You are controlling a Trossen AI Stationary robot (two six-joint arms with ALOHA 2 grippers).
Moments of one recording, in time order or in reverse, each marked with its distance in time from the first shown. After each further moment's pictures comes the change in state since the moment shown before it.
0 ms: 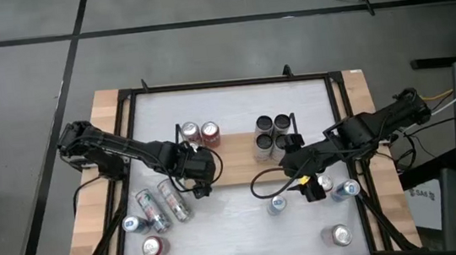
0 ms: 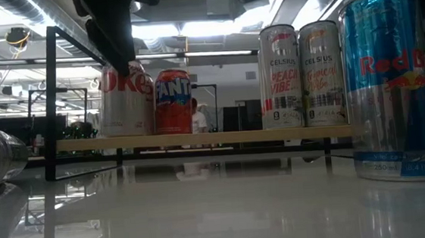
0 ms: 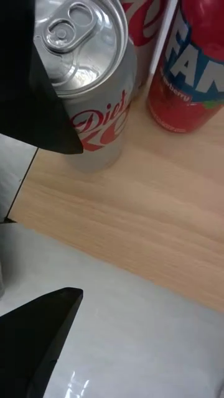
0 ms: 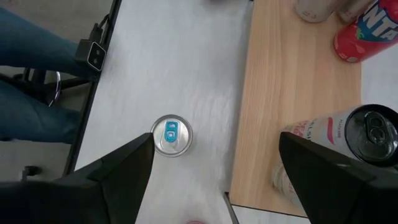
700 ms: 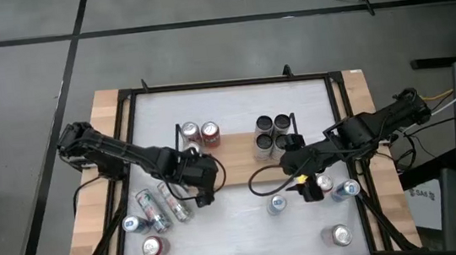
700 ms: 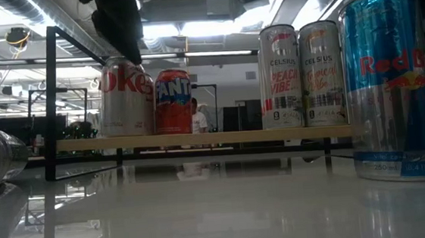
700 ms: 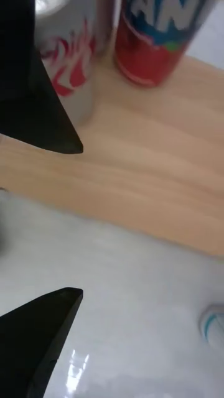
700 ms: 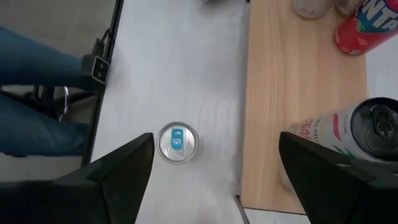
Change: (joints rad) left arm -0.056 0.000 0.001 0.128 0.015 0.050; right arm 0.000 0.000 0.000 0.016 -0.001 0.080
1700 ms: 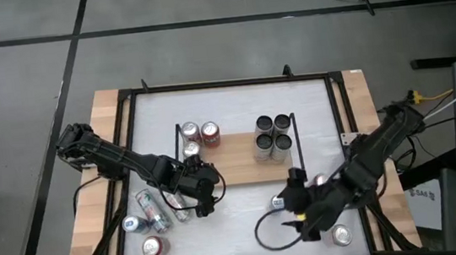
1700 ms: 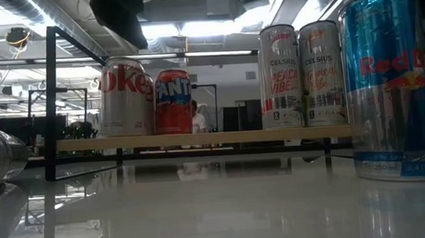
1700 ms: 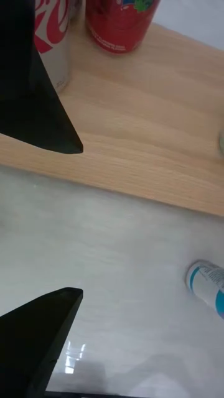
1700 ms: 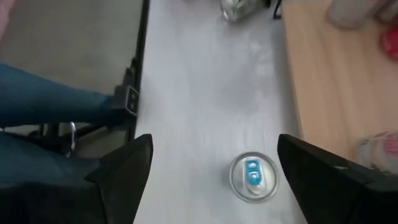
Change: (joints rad) left arm -0.076 0.000 0.000 0.087 -0.034 0.026; right arm 0.263 0.134 0.000 0.169 0.229 0.307
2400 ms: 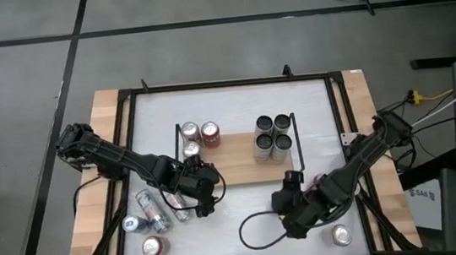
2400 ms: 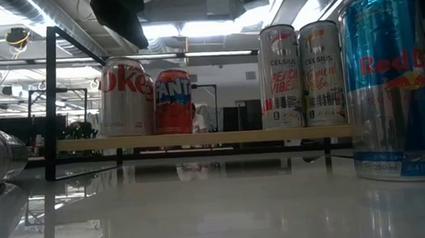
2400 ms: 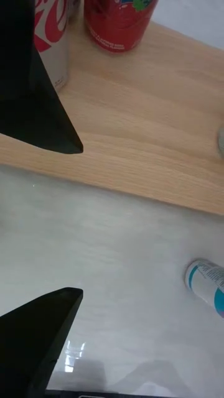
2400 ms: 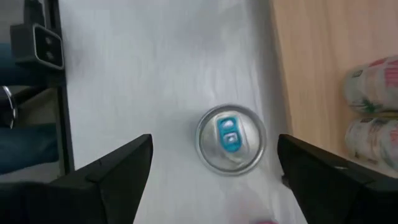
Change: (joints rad) left arm 0.000 0.000 0.000 0.005 0.000 0.001; right arm -0.032 0.158 0.000 -0.172 -0.027 0.120
